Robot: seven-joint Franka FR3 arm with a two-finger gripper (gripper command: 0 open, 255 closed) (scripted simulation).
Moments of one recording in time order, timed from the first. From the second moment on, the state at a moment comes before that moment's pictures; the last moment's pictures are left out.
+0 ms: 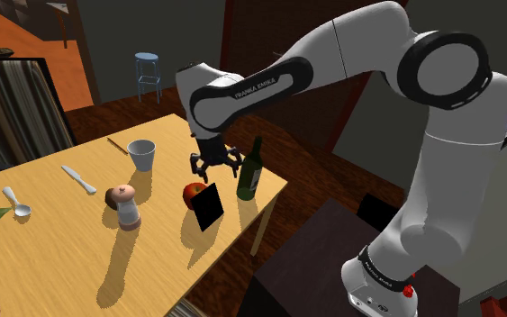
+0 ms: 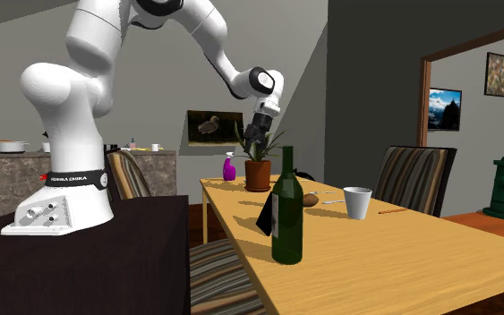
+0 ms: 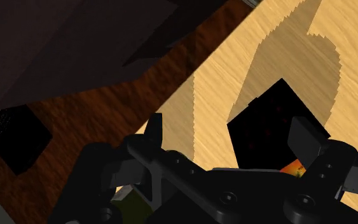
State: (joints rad) arm 0.02 0.37 0.39 -1.87 -0.16 1.86 1.18
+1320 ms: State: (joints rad) arm 0.15 1.02 0.29 -1.26 -0.14 1.76 1.45
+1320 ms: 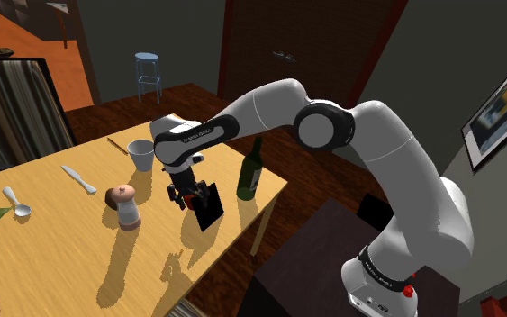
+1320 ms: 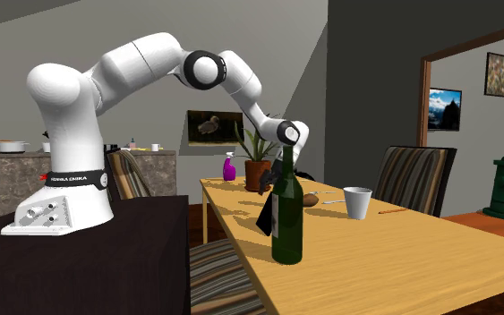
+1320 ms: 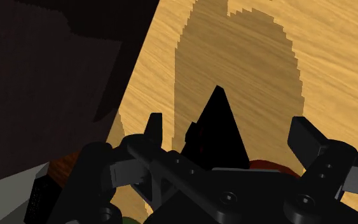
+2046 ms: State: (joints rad) arm 0.15 1.03 0.29 -1.26 -0.14 1.77 1.45
